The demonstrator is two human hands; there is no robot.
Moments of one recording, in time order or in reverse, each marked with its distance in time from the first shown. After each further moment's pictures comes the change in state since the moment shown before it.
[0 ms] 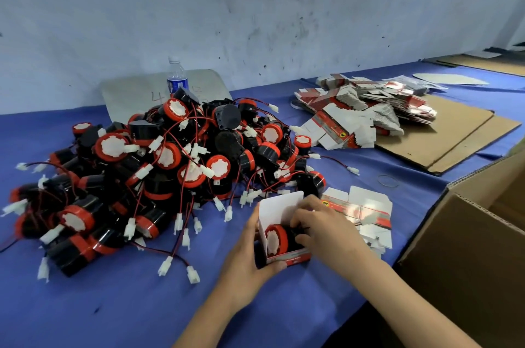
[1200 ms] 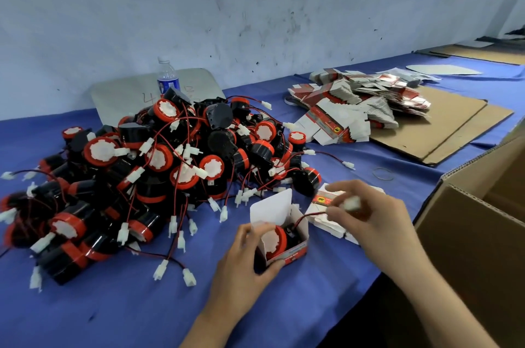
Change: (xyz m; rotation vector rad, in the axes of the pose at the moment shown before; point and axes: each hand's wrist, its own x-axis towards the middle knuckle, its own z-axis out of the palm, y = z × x) left_hand -0.010 0.005 0.001 0.391 0.078 0.206; right_hand -0.046 0.013 -0.045 0.697 0.373 0.213
